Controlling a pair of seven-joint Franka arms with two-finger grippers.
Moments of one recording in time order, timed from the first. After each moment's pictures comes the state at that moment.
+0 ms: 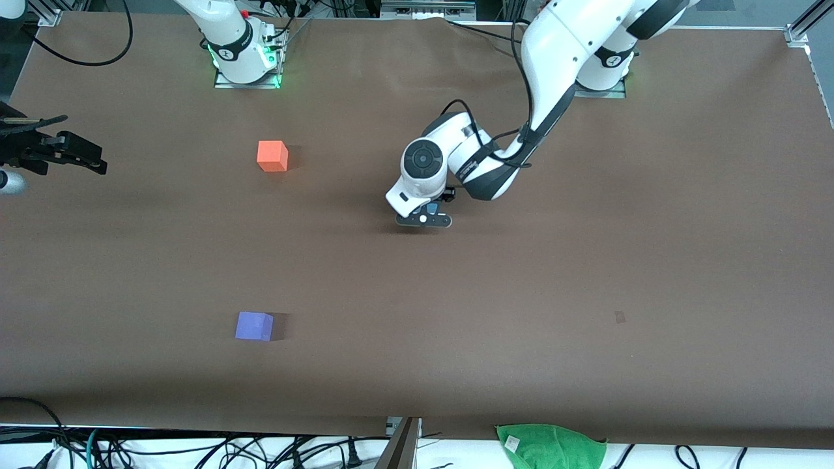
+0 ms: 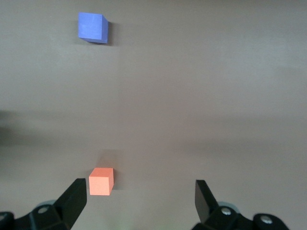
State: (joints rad) left arm -0.50 0.83 -0.37 -1.48 0.12 2.14 -0.85; right arm -0.04 0.11 0.02 -1.47 -0.01 1.51 -0.05
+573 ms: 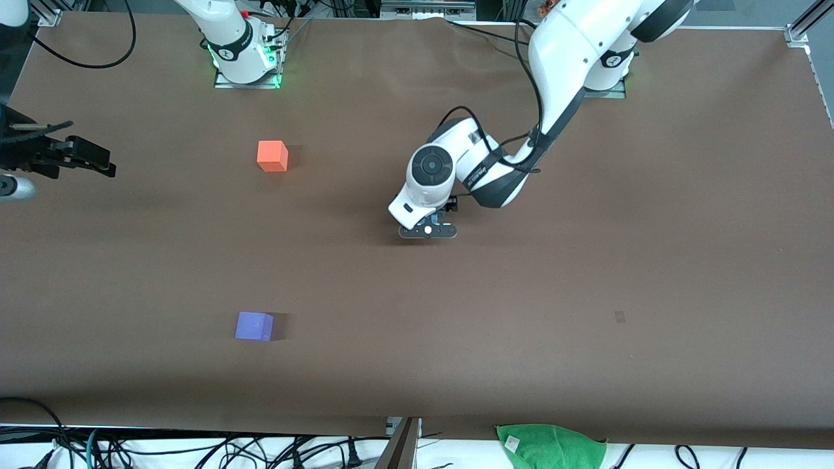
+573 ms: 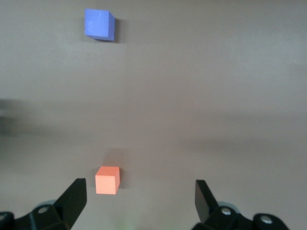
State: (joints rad) left arm -0.48 0.76 -0.37 -1.43 0.12 2.06 -0.85; right arm -0.04 0.14 0.02 -1.47 0.01 1.51 -0.05
